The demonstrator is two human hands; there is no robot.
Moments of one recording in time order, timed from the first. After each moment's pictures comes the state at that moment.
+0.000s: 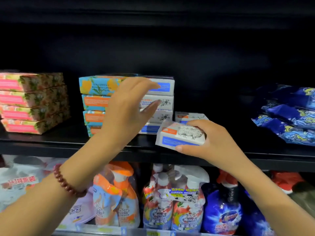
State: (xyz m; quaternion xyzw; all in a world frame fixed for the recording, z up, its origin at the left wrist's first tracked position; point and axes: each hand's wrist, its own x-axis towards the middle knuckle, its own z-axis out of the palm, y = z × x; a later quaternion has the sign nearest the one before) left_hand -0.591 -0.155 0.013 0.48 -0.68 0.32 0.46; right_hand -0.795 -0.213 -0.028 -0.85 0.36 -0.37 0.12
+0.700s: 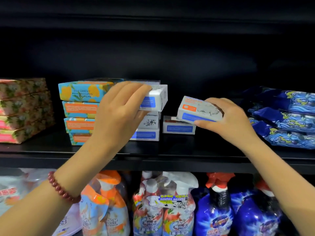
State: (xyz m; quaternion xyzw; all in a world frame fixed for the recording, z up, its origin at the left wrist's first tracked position) left_hand -0.600 -0.173 0.011 0.45 -0.68 0.44 0.39; right_hand -0.844 -0.267 0.004 -0.80 0.38 -0.46 0.07
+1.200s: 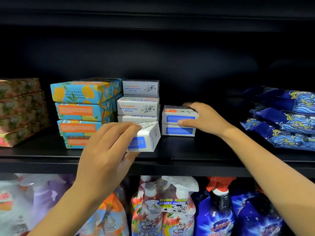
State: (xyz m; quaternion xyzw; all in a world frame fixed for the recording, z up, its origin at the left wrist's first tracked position) left_hand -0.595 -0.143 -0.047 0.48 -0.70 0.37 0.39; right_hand -0.806 -0.327 0.003 -0.87 0.38 -0.30 0.10
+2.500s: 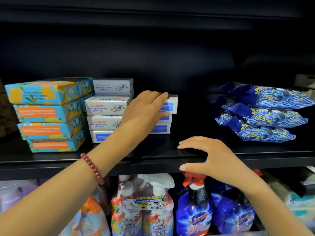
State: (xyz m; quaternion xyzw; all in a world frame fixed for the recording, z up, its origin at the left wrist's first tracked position) left_hand -0.684 -0.255 0.010 0.56 -0.73 0.28 0.27; right_hand -0.893 -0.243 -0.050 -0.87 0.38 -0.29 0.14
